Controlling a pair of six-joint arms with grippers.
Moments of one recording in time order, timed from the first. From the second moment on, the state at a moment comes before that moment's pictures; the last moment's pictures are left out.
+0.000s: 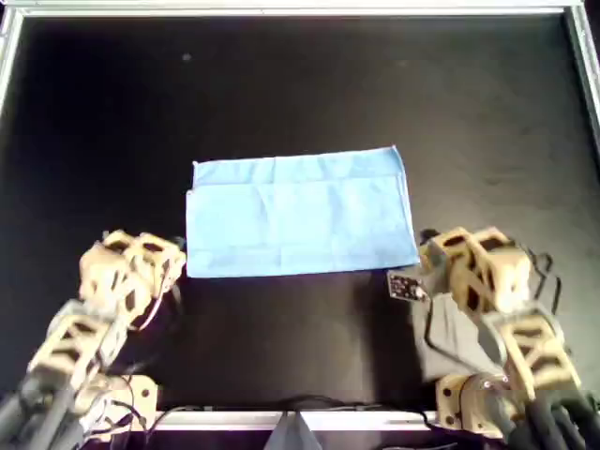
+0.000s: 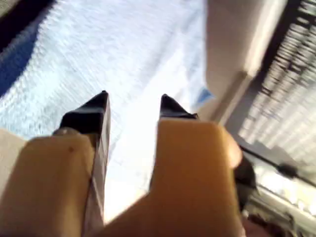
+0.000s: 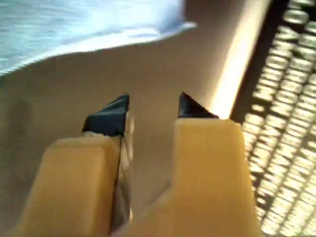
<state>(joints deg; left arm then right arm) -16.0 148.0 166.3 7.3 10.5 4.7 17.1 151.7 157.3 25.4 -0.1 1.1</state>
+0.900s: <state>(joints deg) 2.8 175.0 173.6 7.4 10.7 4.8 11.5 176.5 171.0 25.3 8.4 1.1</state>
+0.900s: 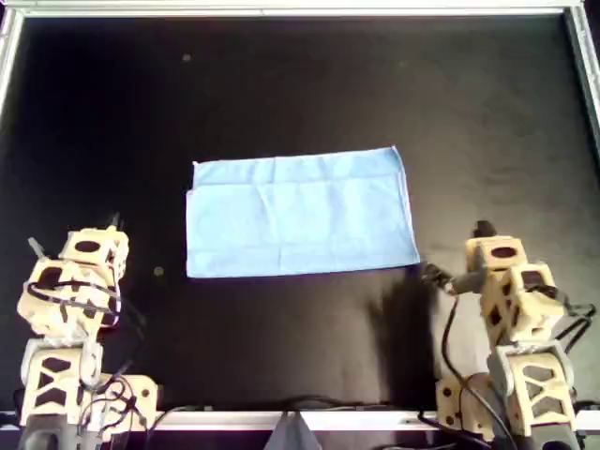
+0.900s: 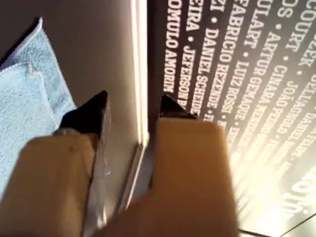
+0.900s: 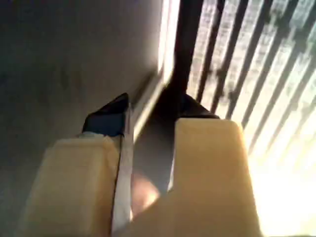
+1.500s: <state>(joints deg) 2.8 170.2 173.6 7.4 11.2 4.8 11.2 130.0 155.6 25.3 1.8 -1.3</state>
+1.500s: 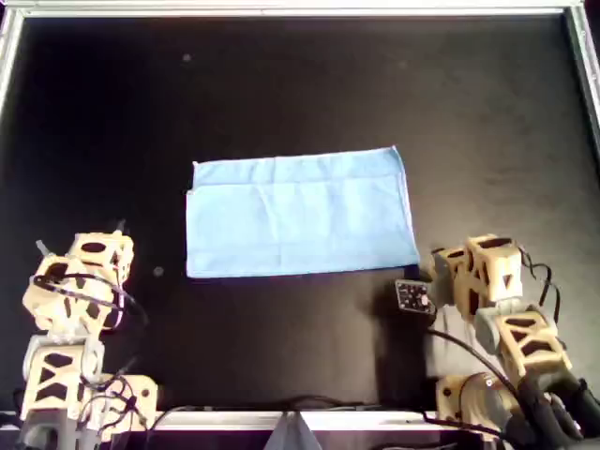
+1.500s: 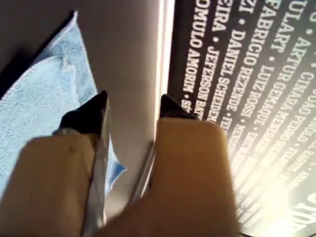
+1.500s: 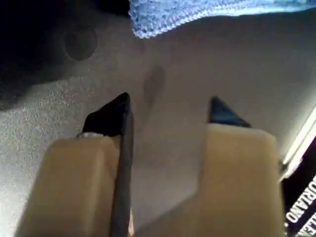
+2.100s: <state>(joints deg) 2.8 170.2 173.6 7.4 11.4 4.8 12.5 123.1 154.8 25.3 1.8 2.7</state>
